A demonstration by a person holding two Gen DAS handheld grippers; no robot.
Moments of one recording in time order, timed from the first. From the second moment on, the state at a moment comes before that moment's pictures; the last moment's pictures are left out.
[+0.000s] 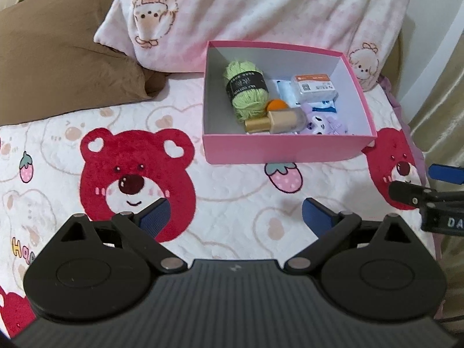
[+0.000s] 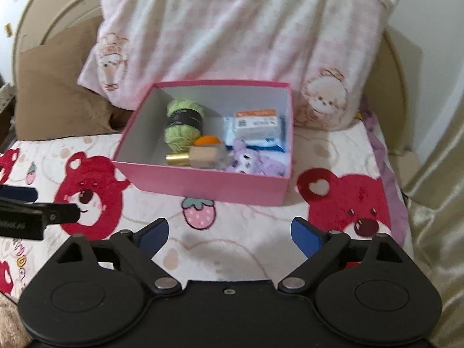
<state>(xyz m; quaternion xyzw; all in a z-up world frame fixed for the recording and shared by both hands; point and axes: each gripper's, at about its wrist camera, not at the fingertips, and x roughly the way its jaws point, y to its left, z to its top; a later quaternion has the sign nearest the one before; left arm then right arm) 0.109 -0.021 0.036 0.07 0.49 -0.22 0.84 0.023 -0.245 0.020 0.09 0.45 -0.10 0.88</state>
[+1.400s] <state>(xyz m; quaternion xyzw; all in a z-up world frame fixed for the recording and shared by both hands) 0.108 -0.021 0.017 0.09 0.51 -0.21 0.83 0.015 -0.247 0.009 0.09 0.46 -0.14 0.87</state>
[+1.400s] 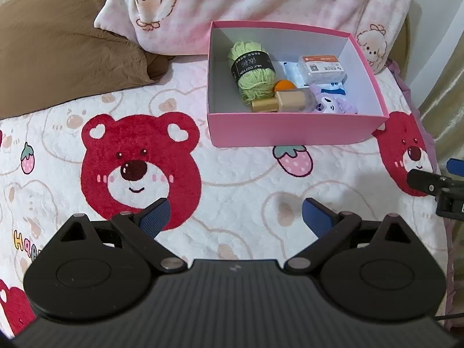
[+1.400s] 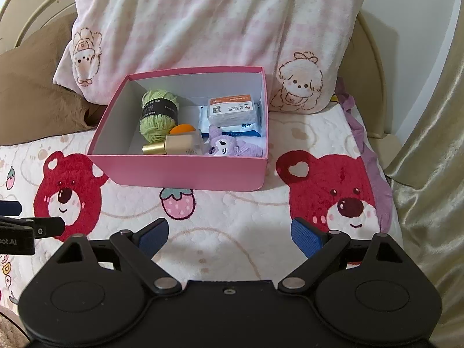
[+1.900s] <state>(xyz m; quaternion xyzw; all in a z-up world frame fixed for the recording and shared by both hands) 0.110 -0.020 0.019 0.10 0.51 -0.20 0.83 0.014 -0.248 0.010 0.09 0.46 -0.14 0.87</state>
